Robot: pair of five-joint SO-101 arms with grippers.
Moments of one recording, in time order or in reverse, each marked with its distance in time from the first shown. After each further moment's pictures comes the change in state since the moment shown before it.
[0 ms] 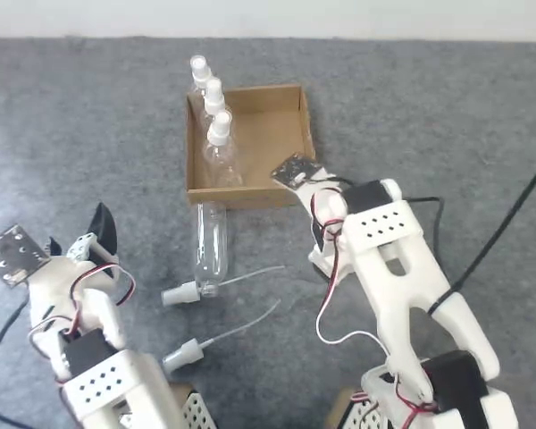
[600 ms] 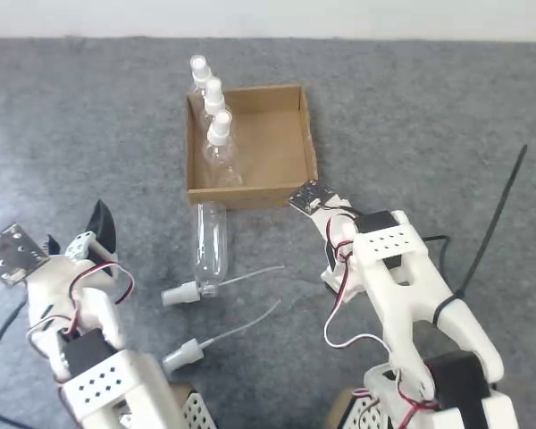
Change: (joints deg) left arm 0.1 0.0 -0.9 0.1 0.0; right arm 4.5 0.0 18.4 -17.9 3.4
